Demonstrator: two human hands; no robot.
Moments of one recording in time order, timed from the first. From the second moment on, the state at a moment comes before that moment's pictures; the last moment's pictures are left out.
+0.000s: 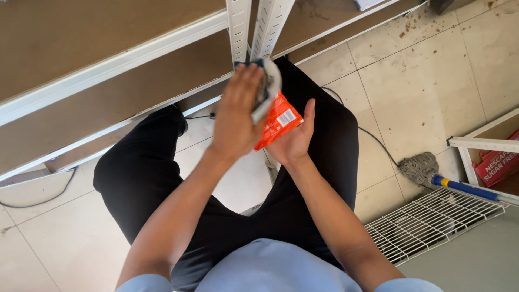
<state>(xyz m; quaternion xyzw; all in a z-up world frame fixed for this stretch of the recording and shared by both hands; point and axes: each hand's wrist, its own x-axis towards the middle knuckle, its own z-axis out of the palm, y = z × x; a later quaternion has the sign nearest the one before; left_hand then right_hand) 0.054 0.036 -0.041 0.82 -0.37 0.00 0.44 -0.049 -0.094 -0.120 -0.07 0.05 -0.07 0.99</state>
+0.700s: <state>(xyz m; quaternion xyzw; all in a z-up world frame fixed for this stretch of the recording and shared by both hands) 0.042 0.031 -0.058 0.73 -0.61 -0.08 0.29 -0.049 -0.104 -0.070 -0.19 0.21 -0.08 0.96</state>
